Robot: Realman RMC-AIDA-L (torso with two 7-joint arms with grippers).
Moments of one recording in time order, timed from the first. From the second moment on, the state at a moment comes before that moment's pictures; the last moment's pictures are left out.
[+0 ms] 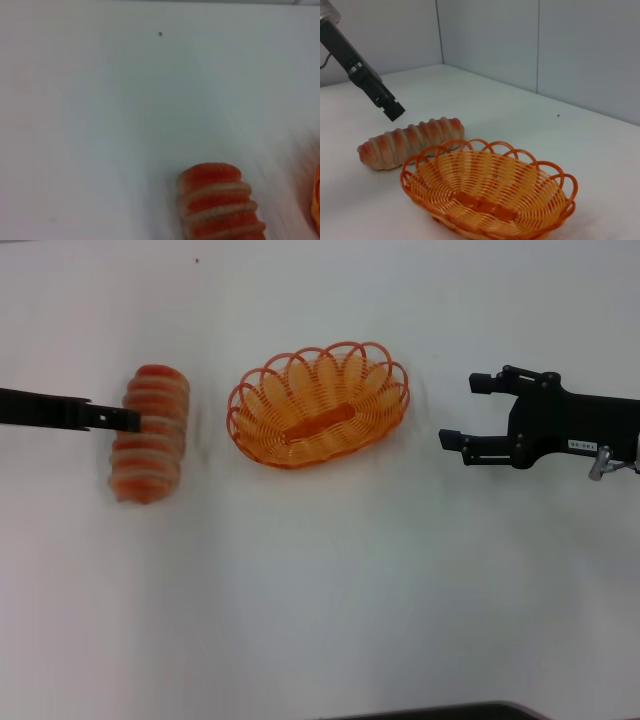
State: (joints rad) left arm -0.52 -2.16 0.96 1.18 2.56 1.37 -2.50; right arm 0.37 2.09 -0.68 -0.64 -1.98 -1.39 1.11
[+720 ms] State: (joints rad) left arm -0.51 -2.17 1.13 1.14 2.58 1.23 -2.65; right arm 0.37 2.09 -0.68 -0.64 -1.98 -1.38 1.11
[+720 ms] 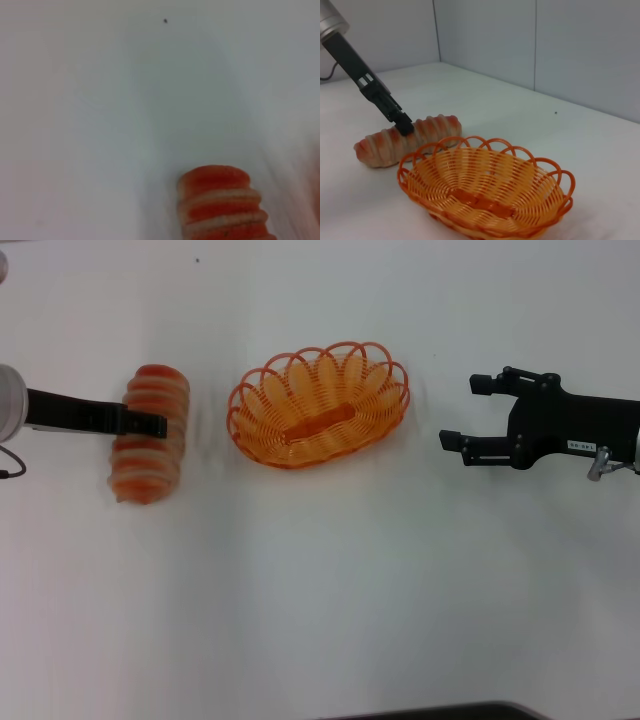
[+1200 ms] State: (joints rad) left arm -0.52 -2.17 1.19 1.11 2.60 1.20 -2.67; right arm 0.37 2.09 -0.68 -0.64 -1.98 -1.37 1.11
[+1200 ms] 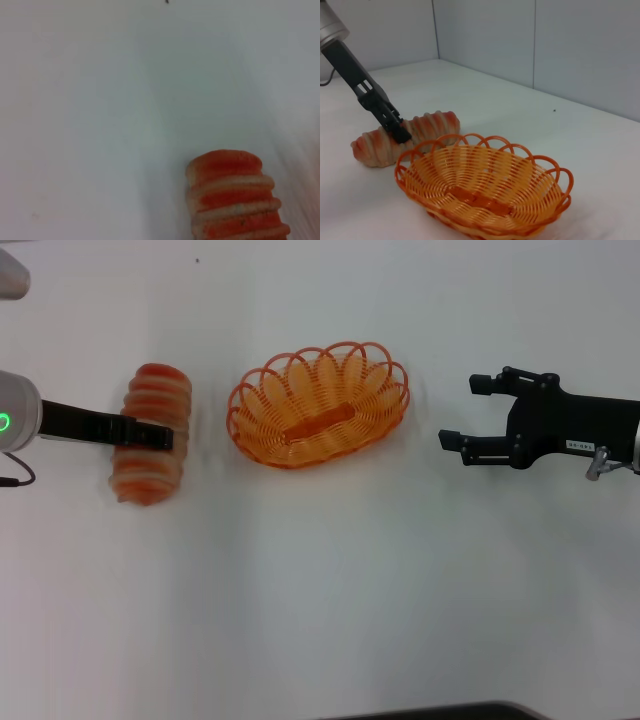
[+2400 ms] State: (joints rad) left arm -0.51 -2.16 1.10 1.19 2.60 1.29 -2.56; right arm 0.37 2.09 -0.68 -0.64 -1.98 -1.38 1.11
